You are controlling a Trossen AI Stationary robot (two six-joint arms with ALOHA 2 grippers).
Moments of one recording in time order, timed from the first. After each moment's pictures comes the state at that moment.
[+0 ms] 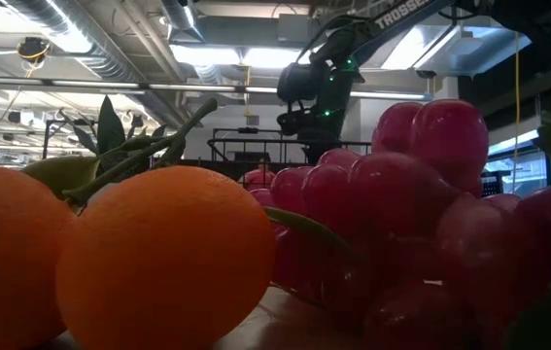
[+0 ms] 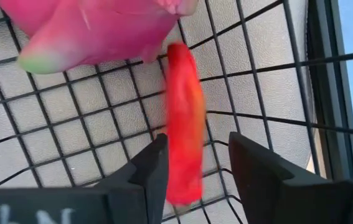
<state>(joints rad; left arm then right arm) -0.17 1.57 1.94 -1.53 -0.74 -1.09 -0.46 2.06 1.68 -0.88 0.09 -0.22</state>
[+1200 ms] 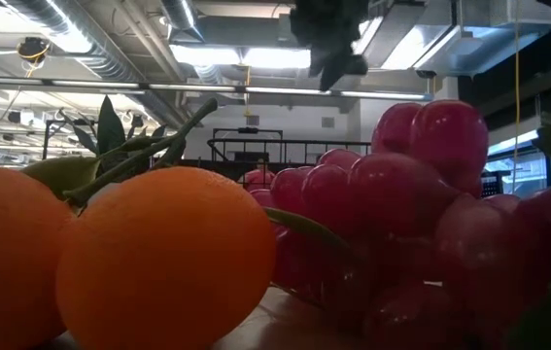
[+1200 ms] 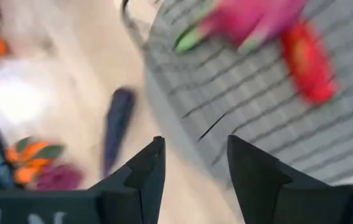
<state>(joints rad) -0.24 1.32 1.87 -1.57 -0.71 -0.98 -0.26 1.88 1.97 -1.31 -0.19 0.35</state>
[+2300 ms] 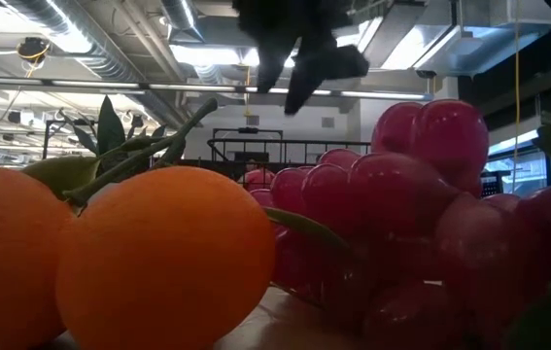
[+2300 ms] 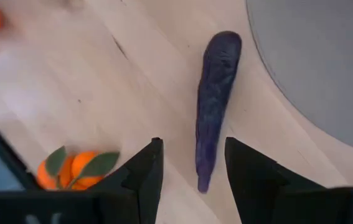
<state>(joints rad) -0.44 1.10 1.51 -1.53 -0.64 -0.96 0.19 2.11 1.97 -1.11 -0.01 0.94</state>
